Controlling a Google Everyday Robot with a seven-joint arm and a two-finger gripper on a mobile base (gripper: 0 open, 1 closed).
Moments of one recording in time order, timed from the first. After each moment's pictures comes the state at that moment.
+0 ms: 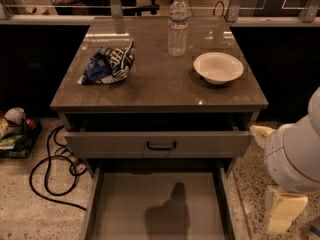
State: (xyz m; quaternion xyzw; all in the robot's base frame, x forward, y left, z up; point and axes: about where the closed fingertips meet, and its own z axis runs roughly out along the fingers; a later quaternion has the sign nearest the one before) arm 0.345 -0.204 0.831 -0.67 0.73 -0.09 0.11
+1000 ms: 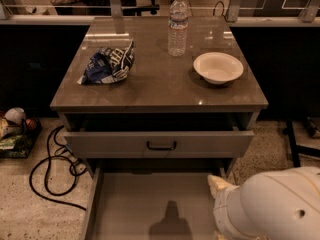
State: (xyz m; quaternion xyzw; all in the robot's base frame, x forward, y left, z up) arm 0.318 -0.131 0.678 -0.66 0.74 0.00 0.15
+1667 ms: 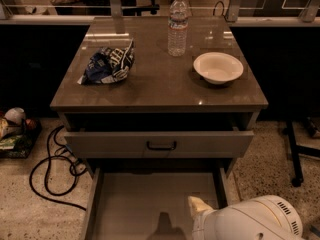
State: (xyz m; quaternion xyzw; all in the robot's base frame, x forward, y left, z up) arm 0.292 -0.083 0.609 -0.67 0.73 0.04 0.16
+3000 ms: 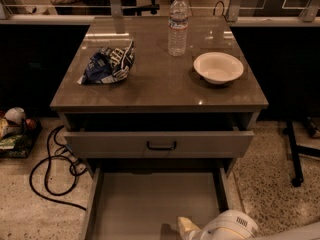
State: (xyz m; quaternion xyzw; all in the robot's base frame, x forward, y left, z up) arm 0.274 -0.063 0.499 -0.68 0.71 0.07 0.15
